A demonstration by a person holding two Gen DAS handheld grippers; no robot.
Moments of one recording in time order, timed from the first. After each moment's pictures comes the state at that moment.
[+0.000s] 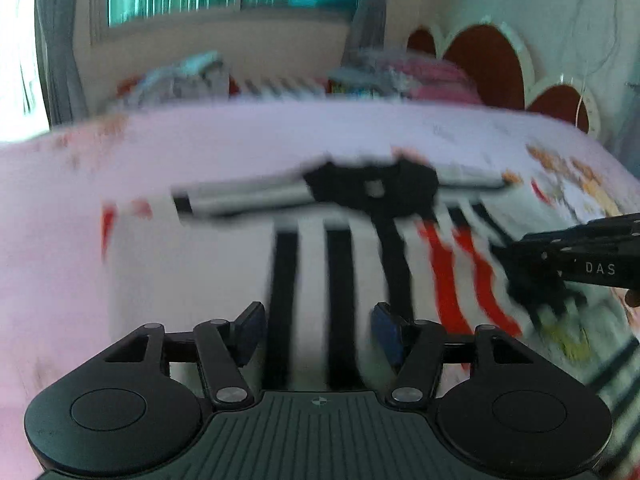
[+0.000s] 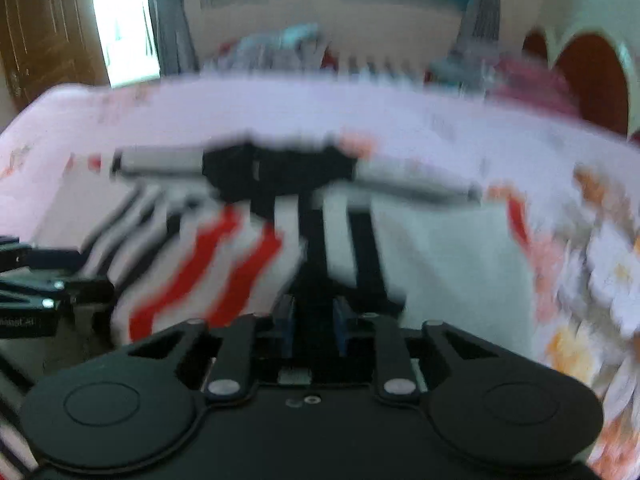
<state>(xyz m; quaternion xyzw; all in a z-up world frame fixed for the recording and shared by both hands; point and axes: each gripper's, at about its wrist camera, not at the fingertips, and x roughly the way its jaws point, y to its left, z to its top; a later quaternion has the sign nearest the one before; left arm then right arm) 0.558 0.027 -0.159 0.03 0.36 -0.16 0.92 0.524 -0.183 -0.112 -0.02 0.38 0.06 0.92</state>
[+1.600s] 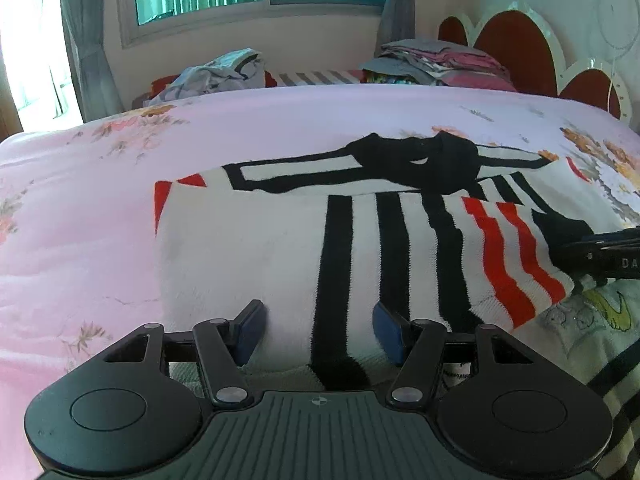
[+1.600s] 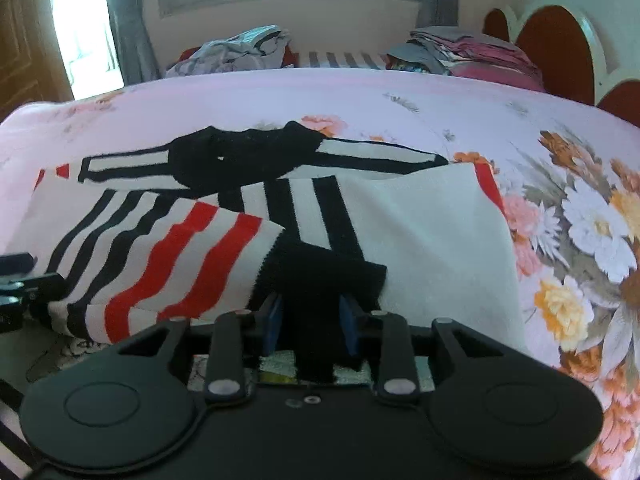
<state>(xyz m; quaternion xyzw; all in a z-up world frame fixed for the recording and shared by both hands) 0.513 0.039 -0.171 0.05 0.37 -0.10 0.92 0.501 -0.192 -0.137 -0.01 0.41 -0.02 0.91</state>
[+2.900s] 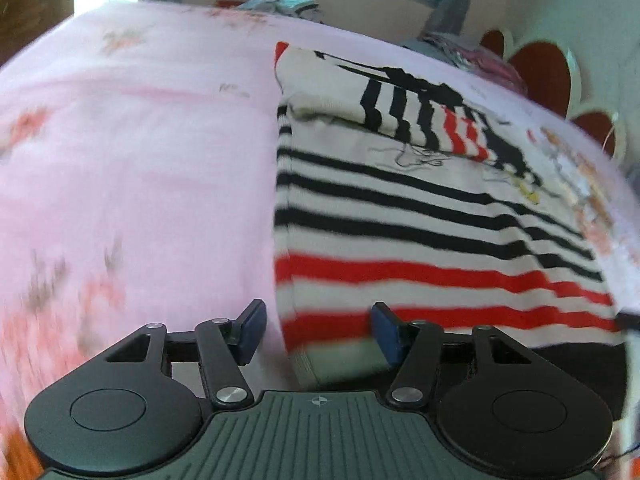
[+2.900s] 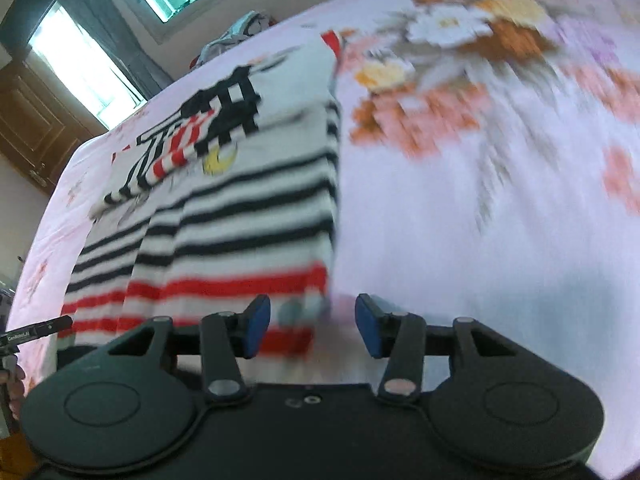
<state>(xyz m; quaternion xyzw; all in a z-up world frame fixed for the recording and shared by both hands) 0.286 0.132 -0.174 -0.10 0.45 -0.07 0.89 0.246 -0.352 -0.143 0.22 0.45 0.07 0.86</state>
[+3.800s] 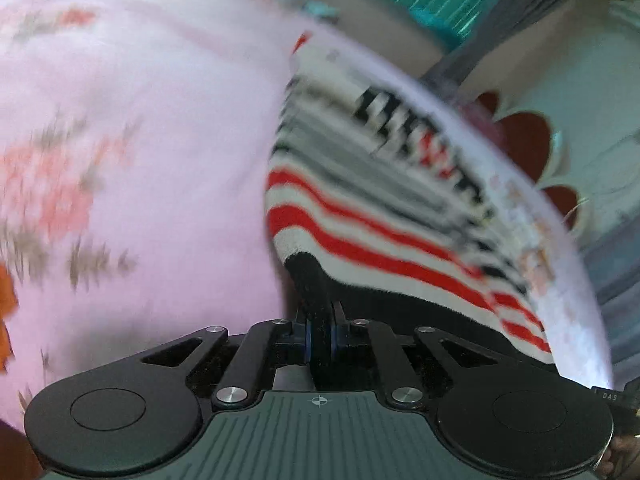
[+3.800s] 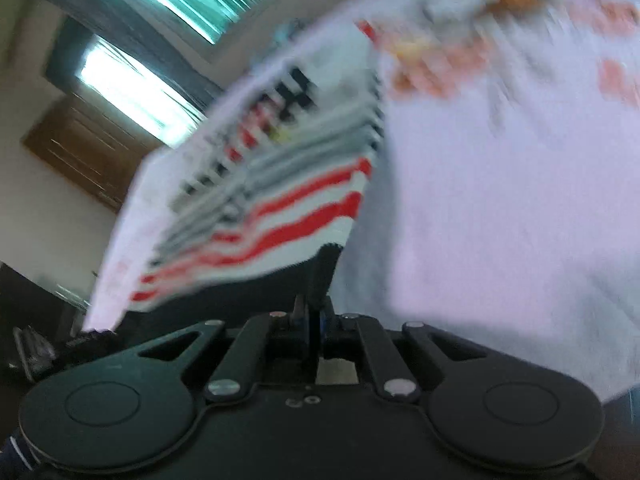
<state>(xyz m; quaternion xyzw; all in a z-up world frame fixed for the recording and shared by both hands) 0.228 0.134 -0.203 -0.24 0.43 -0.08 0.87 0.193 -0.361 -0.165 0.30 0.45 0.13 0.83</state>
